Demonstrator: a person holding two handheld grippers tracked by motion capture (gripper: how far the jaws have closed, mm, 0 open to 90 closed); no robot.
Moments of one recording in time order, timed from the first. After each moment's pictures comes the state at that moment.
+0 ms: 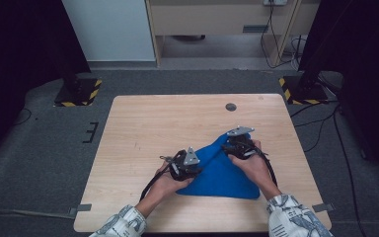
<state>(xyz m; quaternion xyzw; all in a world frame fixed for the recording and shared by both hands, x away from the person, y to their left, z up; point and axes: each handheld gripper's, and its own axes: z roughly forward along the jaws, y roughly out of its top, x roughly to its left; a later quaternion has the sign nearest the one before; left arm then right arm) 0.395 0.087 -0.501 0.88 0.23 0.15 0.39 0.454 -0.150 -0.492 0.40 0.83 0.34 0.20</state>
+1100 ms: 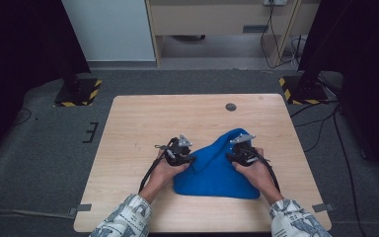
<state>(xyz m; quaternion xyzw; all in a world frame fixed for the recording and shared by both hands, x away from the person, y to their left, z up) 0.450 0.100 -0.524 0.87 0.33 0.14 0.35 0.449 -0.164 -0.523 0.42 0.83 0.30 0.18</state>
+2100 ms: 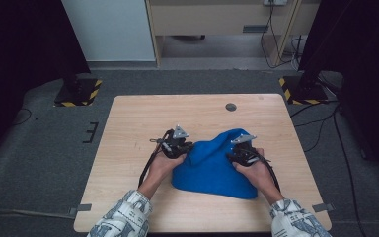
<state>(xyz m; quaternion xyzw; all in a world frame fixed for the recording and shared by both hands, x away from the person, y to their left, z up) 0.458 0.110 -0.491 0.84 0.34 0.14 0.40 0.448 -0.166 -0.524 0.42 0.83 0.31 0.18</state>
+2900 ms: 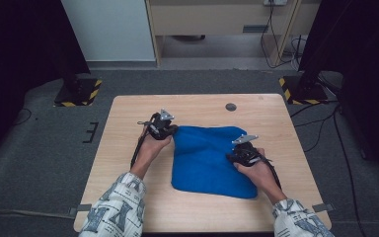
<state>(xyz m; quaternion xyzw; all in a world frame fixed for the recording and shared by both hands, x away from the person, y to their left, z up) 0.524 0.155 -0.482 0.83 0.38 0.20 0.35 0.449 -0.171 -0.525 0.41 0.84 0.32 0.16</state>
